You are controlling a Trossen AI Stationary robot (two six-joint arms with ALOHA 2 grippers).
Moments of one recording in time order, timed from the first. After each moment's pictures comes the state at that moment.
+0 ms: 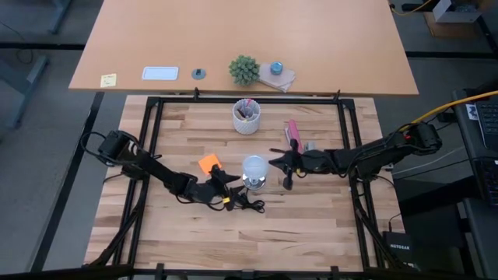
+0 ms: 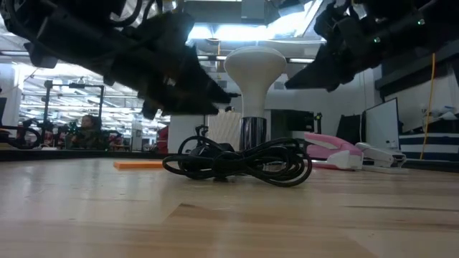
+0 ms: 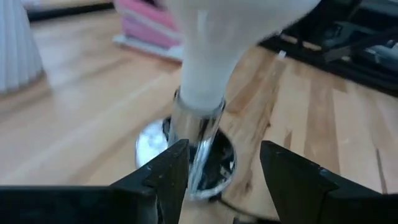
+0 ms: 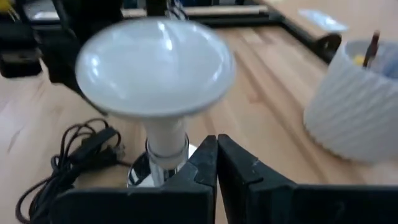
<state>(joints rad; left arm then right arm) -0.38 1.77 0.65 0.71 -0.71 -0.52 0.12 1.29 0.50 0.41 0.29 0.11</state>
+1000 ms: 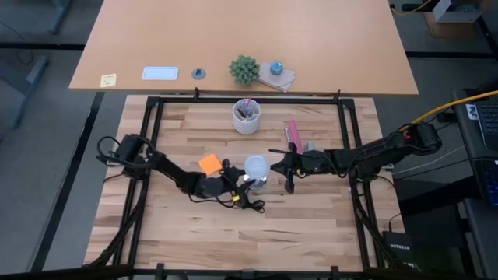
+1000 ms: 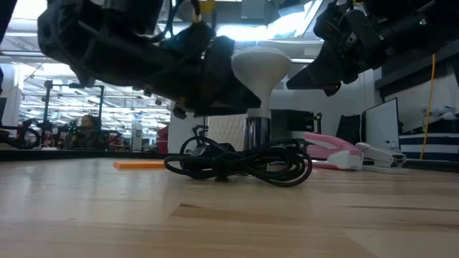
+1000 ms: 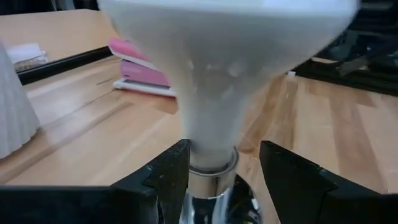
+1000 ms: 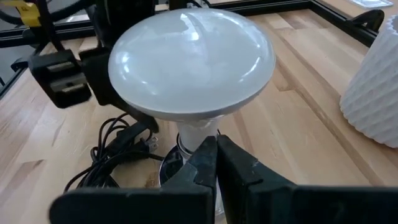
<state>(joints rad) -0.29 1.93 0.74 0.93 -0.70 -0.26 0.12 1.29 0.50 0.40 0.19 0.18</state>
